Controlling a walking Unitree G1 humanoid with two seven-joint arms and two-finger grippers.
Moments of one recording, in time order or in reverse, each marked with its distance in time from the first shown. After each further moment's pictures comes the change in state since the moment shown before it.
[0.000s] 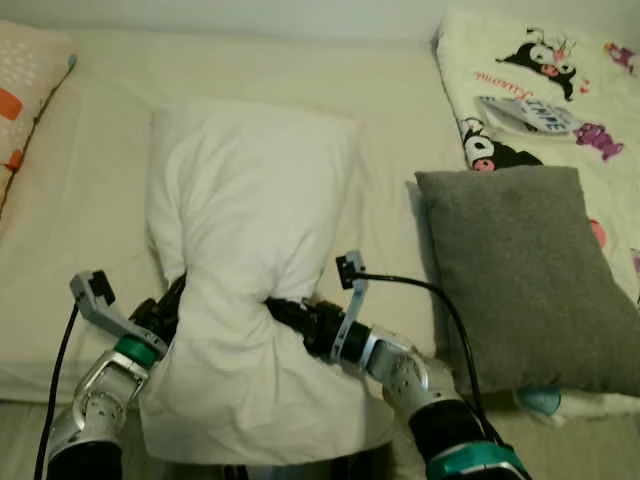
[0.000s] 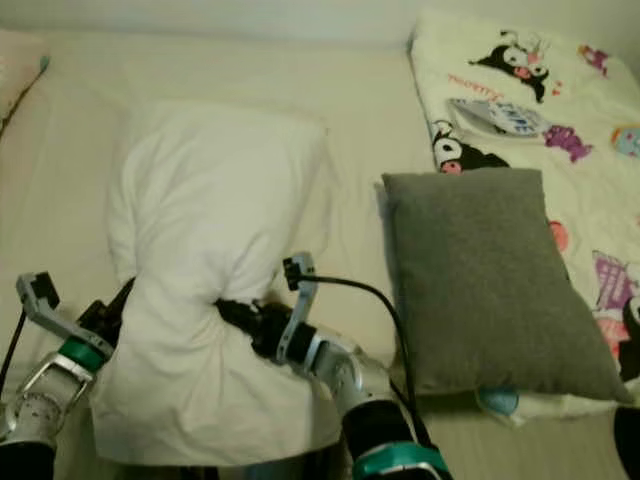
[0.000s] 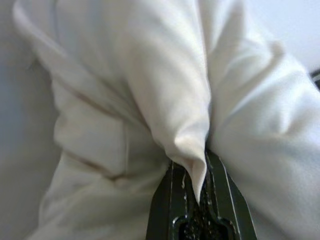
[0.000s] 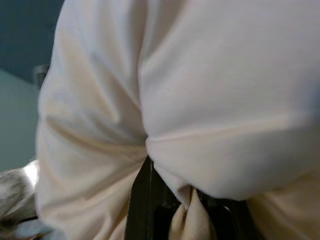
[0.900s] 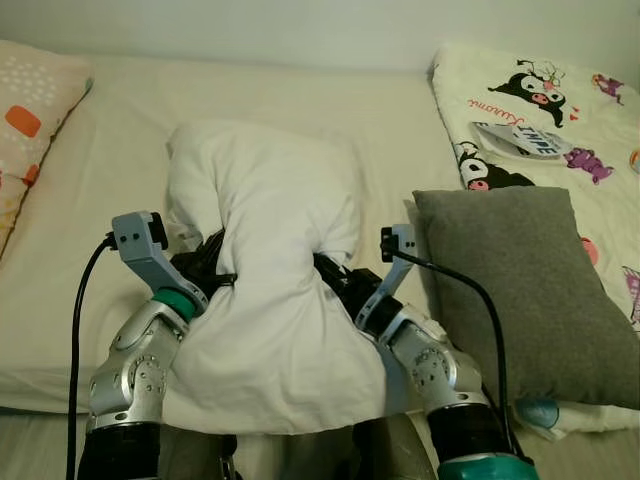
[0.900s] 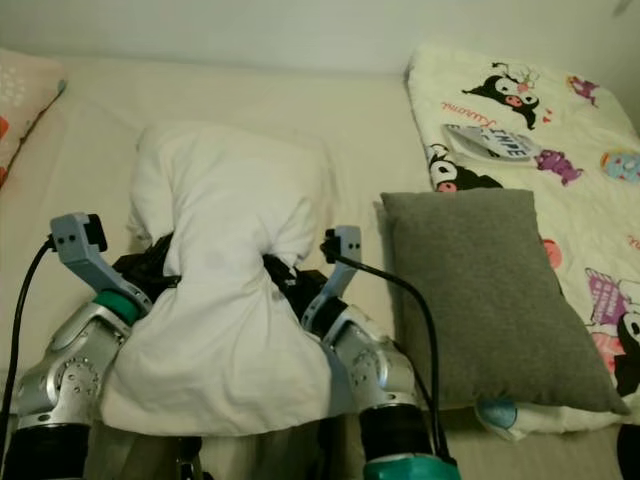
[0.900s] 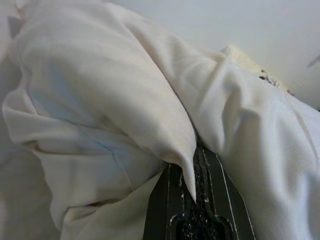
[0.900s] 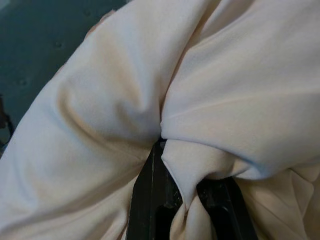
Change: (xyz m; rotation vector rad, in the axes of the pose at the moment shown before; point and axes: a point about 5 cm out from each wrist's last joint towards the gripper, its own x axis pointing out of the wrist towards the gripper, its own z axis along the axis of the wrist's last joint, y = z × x) left arm 0.030 -0.061 0.019 0.299 -0.056 0.048; right arm -0.012 0.004 0.039 -0.113 -0.232 -0.165
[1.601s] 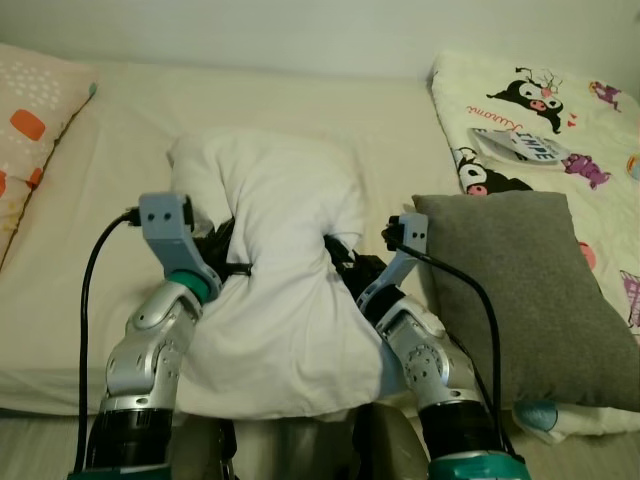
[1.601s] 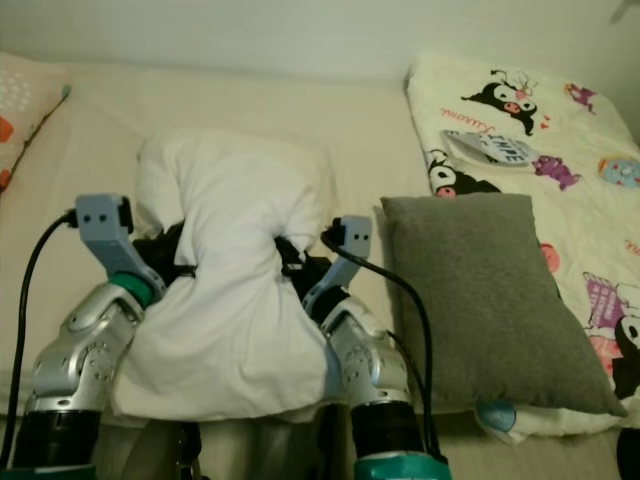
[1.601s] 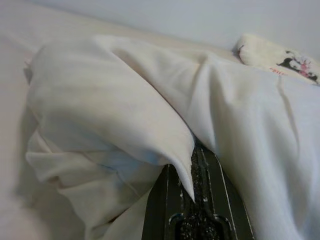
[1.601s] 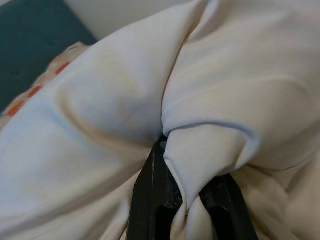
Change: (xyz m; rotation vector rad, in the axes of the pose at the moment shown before) left arm 0.018 -0.019 0.012 0.254 0.016 0.084; right arm 0.004 -0.003 0.017 -0.114 -0.126 -0.192
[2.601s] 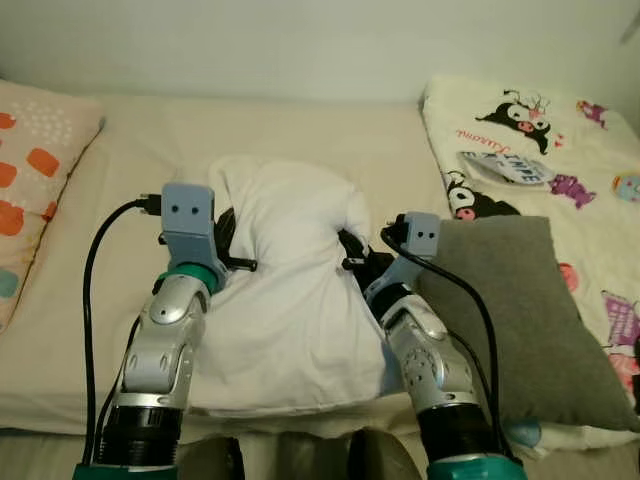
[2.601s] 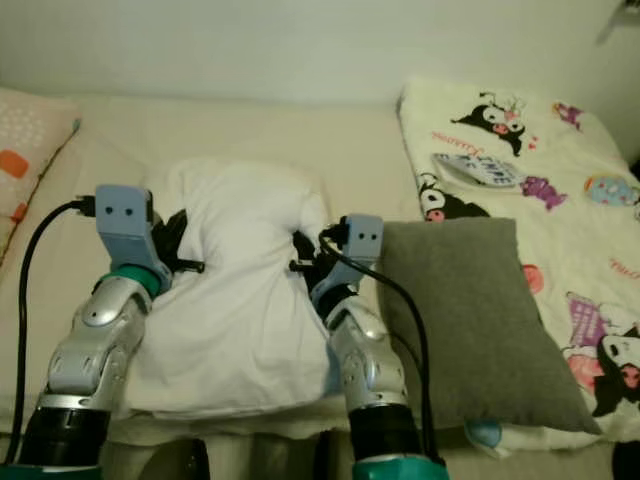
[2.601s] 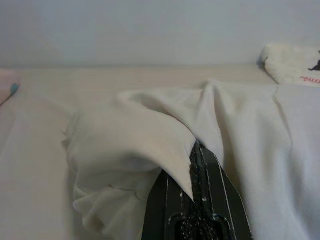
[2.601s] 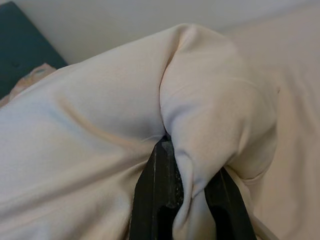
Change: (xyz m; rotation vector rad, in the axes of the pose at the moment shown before) left arm 0.000 -0.006 0.002 0.175 -0.031 0.087; right arm -0.001 -0.005 0.001 -0.088 -0.023 -0.124
